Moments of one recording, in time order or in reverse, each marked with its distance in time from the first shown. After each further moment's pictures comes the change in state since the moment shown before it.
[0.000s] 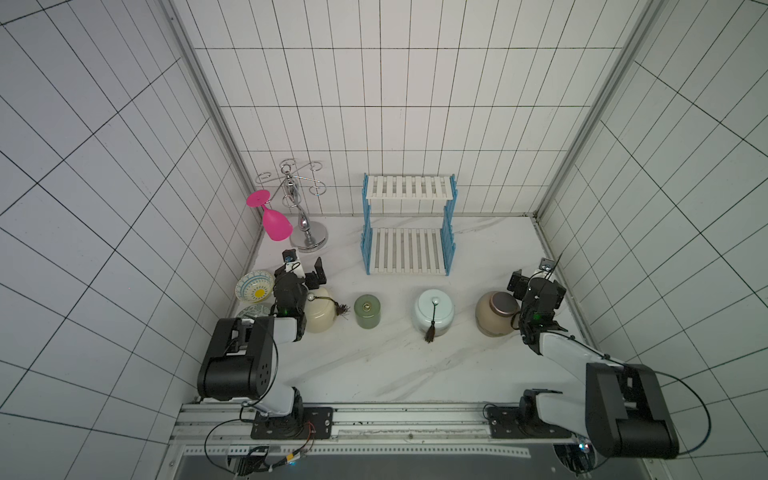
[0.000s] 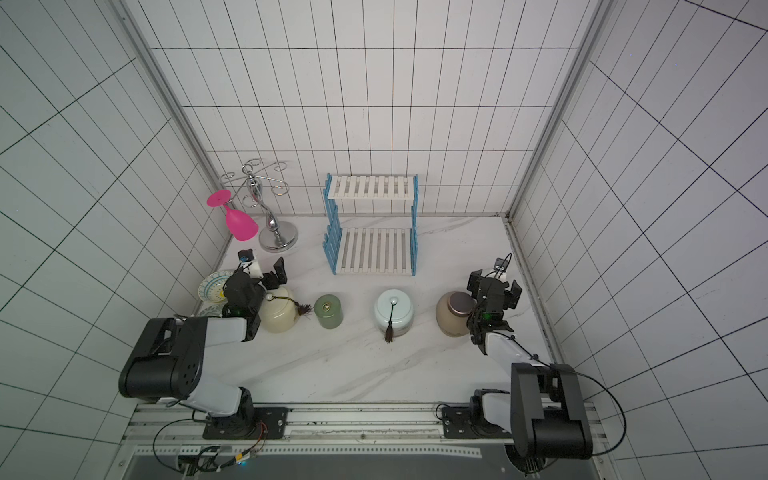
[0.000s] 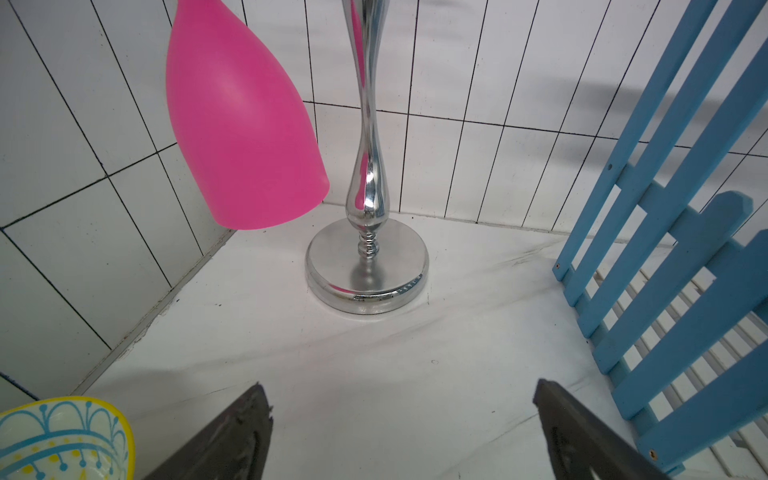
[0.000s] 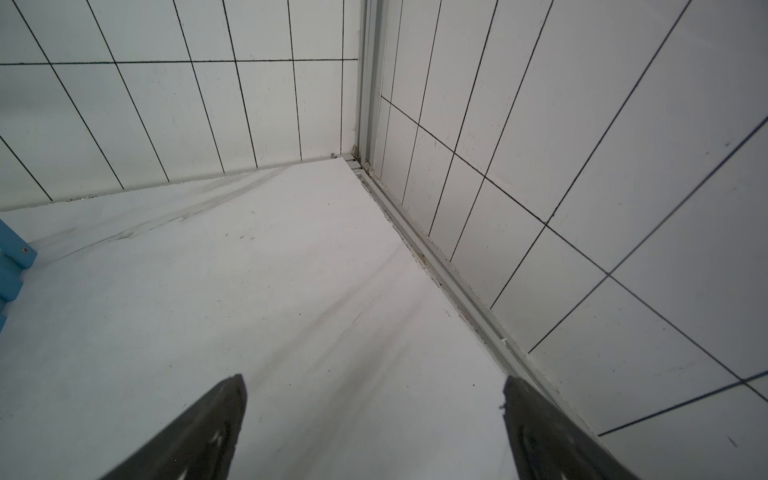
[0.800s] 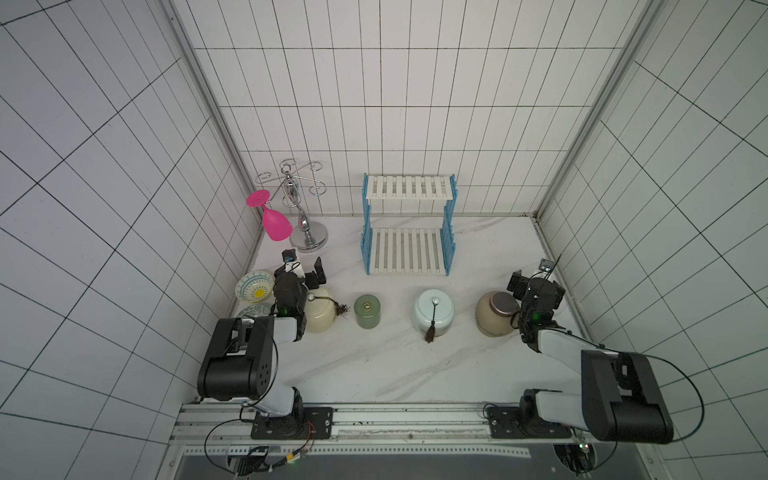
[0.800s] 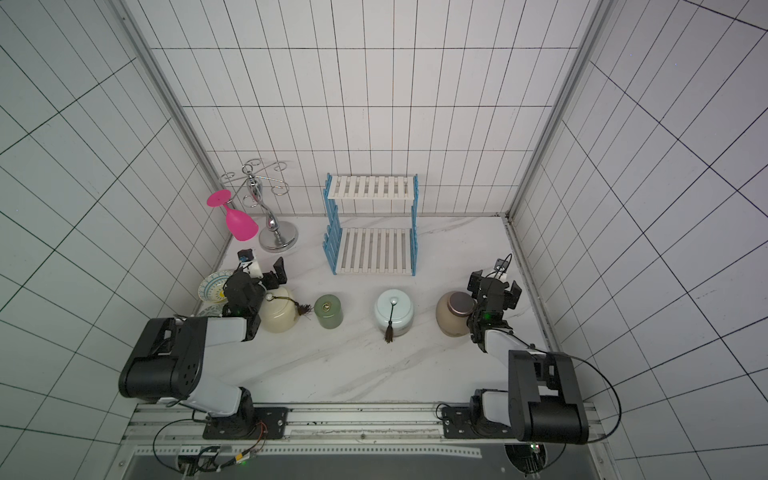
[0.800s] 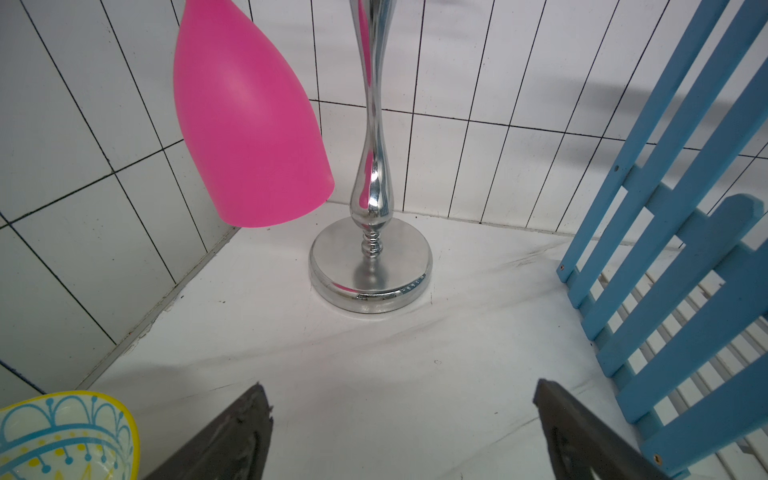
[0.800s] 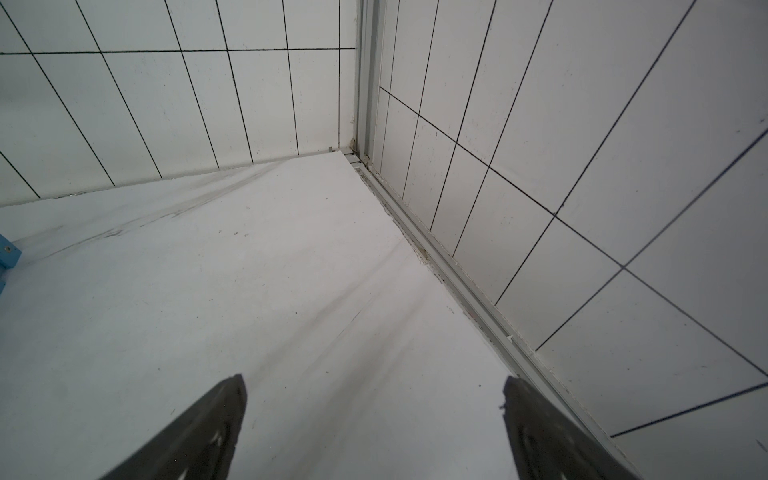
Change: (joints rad) left arm 0.000 0.000 0.003 -0.008 -0.022 -0.011; right arm -0.020 0.059 -0.002 0.062 -0.019 0.005
